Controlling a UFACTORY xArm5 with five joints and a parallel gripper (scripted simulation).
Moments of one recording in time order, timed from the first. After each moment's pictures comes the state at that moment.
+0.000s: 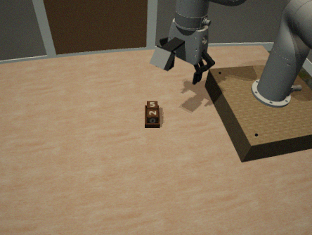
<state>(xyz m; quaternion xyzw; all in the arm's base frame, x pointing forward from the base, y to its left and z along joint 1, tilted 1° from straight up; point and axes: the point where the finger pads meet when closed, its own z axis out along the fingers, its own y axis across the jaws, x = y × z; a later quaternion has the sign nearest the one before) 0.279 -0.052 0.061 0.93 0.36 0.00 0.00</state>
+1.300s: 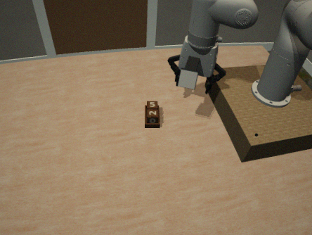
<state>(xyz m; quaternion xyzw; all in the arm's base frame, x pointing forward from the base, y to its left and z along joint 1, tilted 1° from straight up) 0.240 -0.061 0.004 0.86 0.51 0.01 0.01</state>
